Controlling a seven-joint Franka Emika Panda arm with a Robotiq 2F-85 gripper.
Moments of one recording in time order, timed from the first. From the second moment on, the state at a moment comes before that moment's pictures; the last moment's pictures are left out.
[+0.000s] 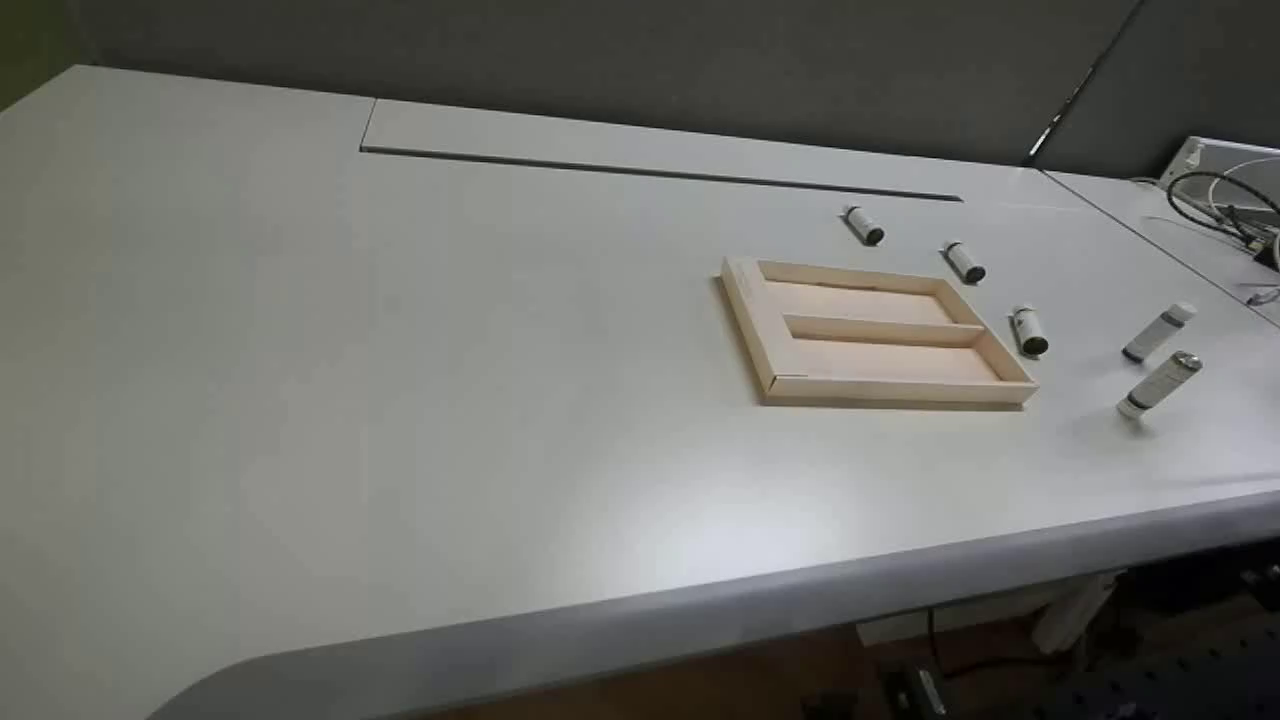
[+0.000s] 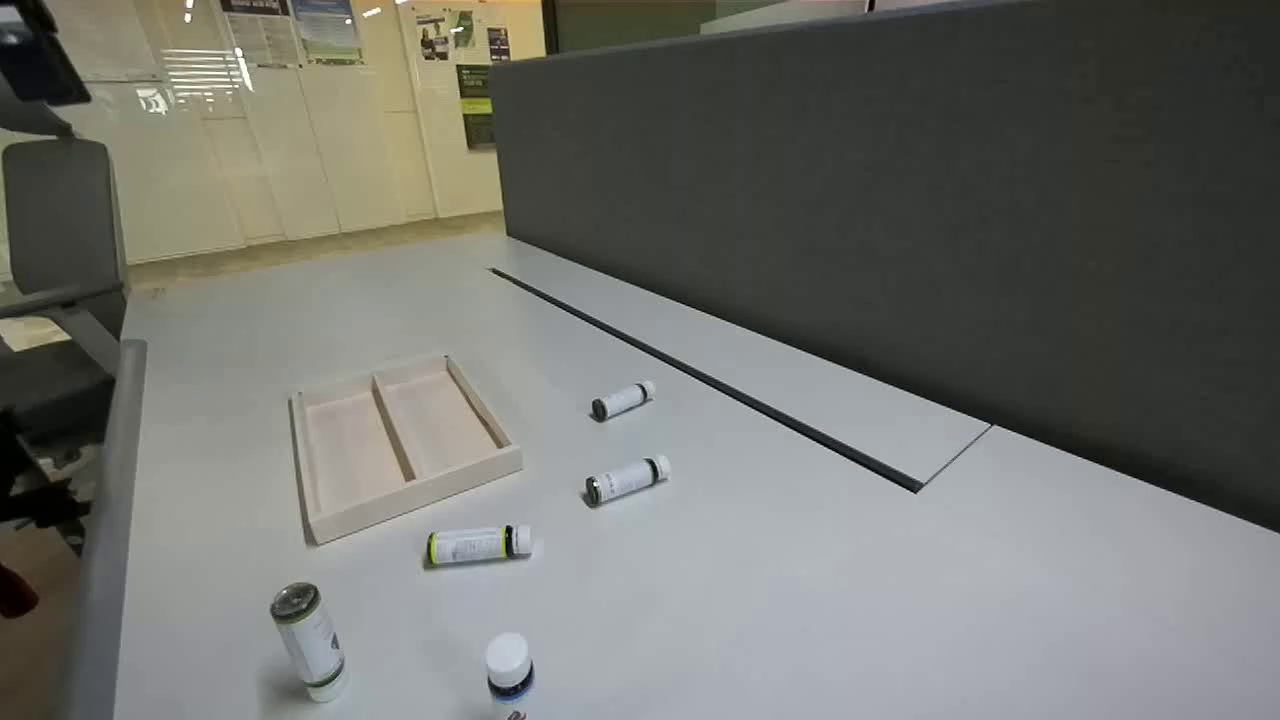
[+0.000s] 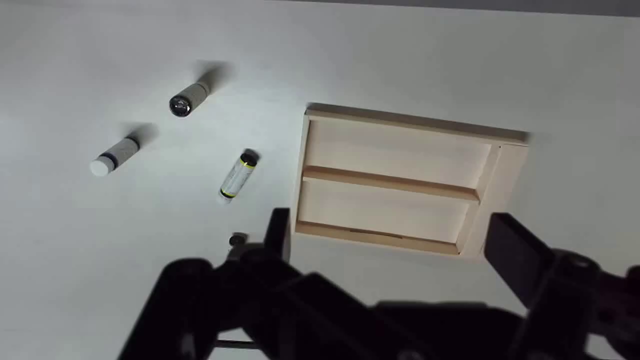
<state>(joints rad) -0.05 -0.75 -0.06 -2.79 -0.05 2.18 -0.09</state>
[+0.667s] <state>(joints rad) -0.05 -0.74 -0.06 -2.79 -0.05 2.18 -0.10</state>
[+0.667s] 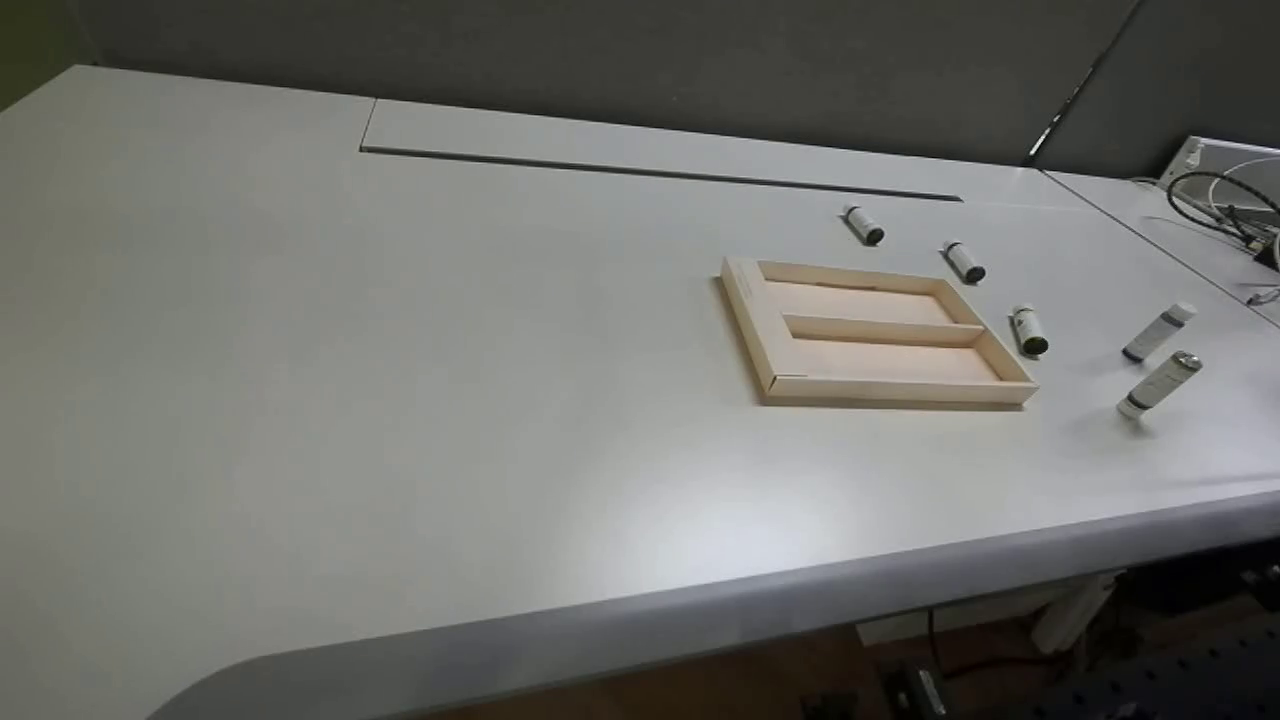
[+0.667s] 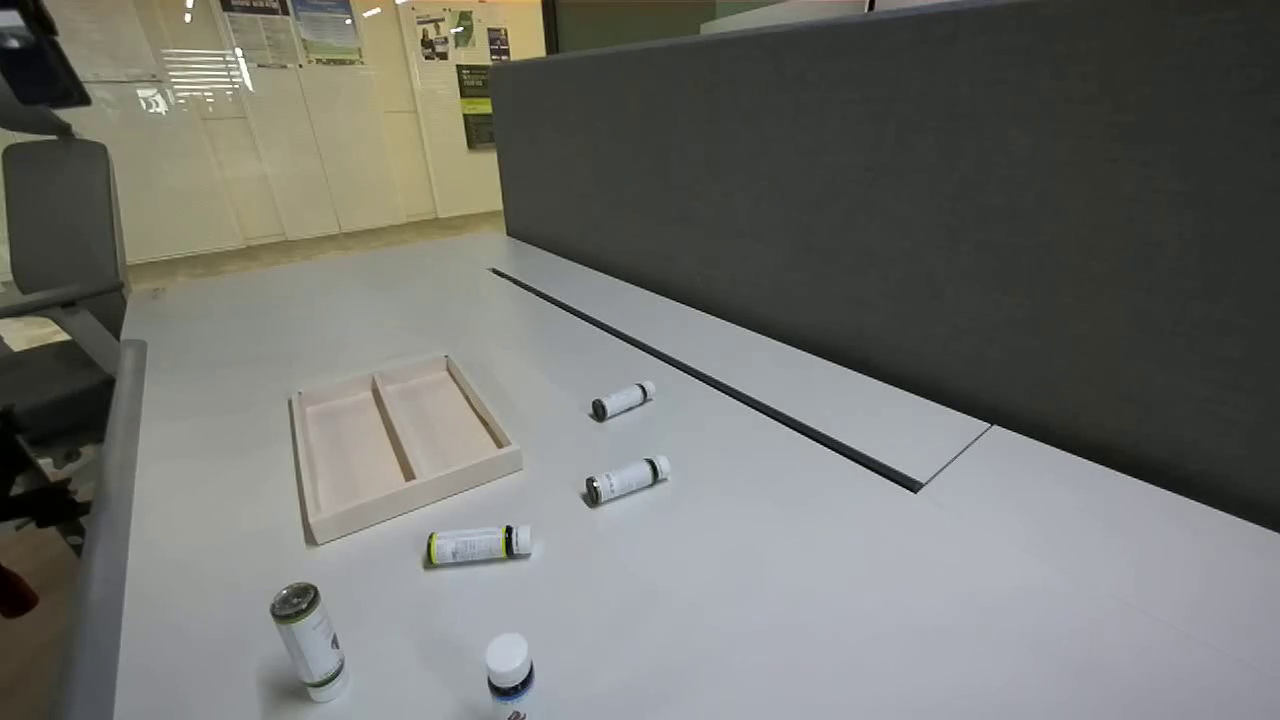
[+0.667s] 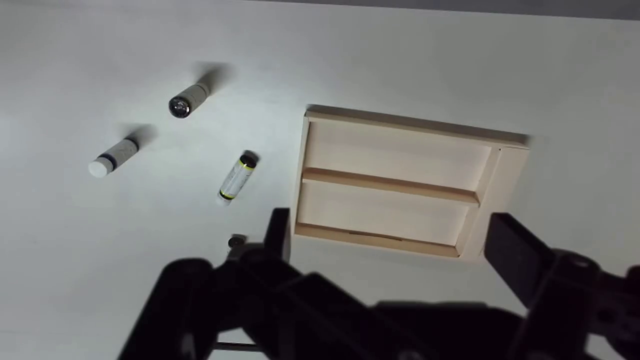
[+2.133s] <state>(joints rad) -0.09 -0.68 -0.14 -2.77 -0.05 2.18 -0.15</state>
